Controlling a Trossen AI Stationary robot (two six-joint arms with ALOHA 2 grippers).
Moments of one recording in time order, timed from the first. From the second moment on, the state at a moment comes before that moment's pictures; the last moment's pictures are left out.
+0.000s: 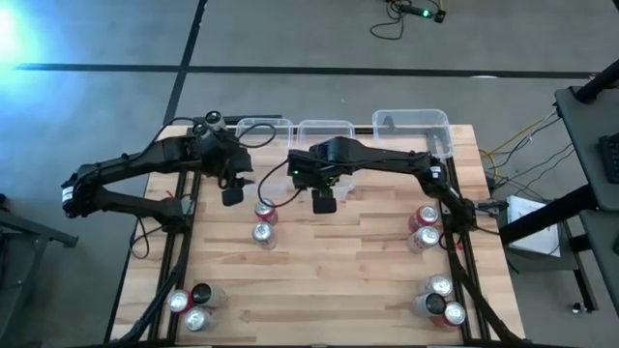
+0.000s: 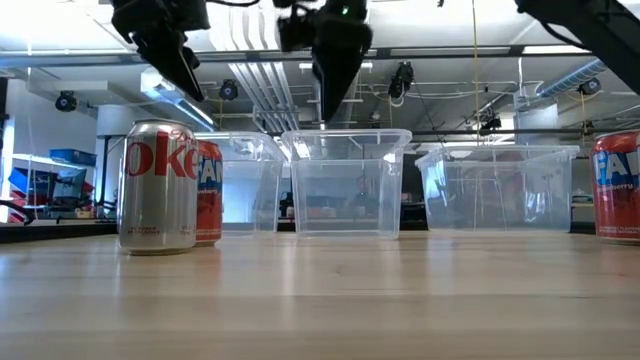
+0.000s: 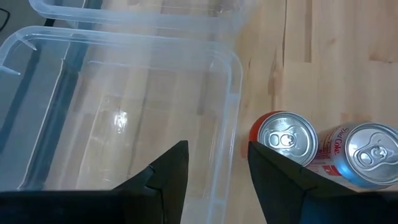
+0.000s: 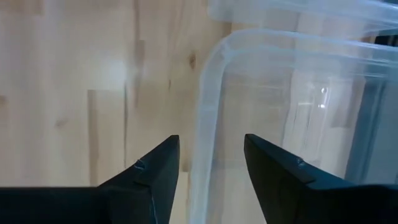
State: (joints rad) left arm 0.32 1.06 1.06 -0.92 0.01 0.20; right arm -0.09 2.24 2.34 -1.45 0.10 -0.21
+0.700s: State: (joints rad) left arm 0.32 1.05 1.06 -0.90 0.01 0.16; right arm -0.07 2.02 2.34 -1.44 0.11 -0.07
